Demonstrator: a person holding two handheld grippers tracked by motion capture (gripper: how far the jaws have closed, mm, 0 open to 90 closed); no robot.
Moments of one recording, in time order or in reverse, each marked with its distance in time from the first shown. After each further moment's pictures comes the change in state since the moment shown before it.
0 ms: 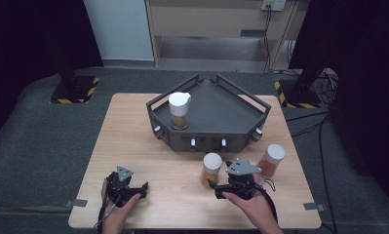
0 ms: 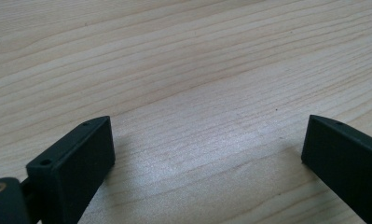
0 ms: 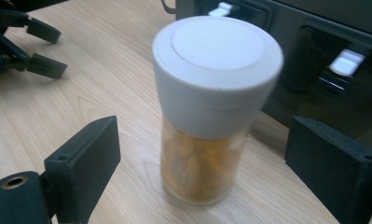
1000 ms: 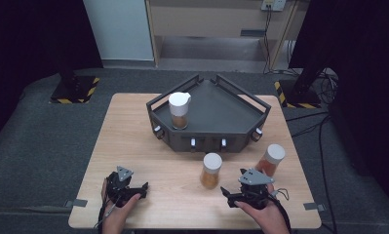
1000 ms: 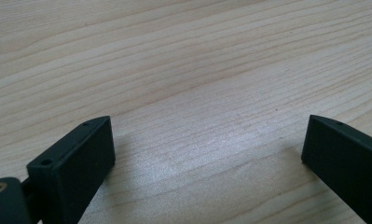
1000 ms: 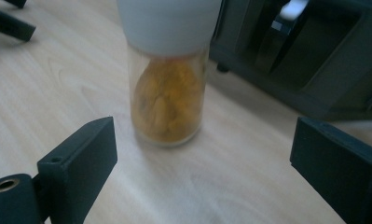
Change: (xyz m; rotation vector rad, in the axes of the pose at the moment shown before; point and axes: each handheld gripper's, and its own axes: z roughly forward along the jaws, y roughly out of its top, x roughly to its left) left arm 0.000 0.000 0.000 0.000 0.001 0.001; right arm 0.009 -0.026 -0.028 0.024 -0.114 -0.034
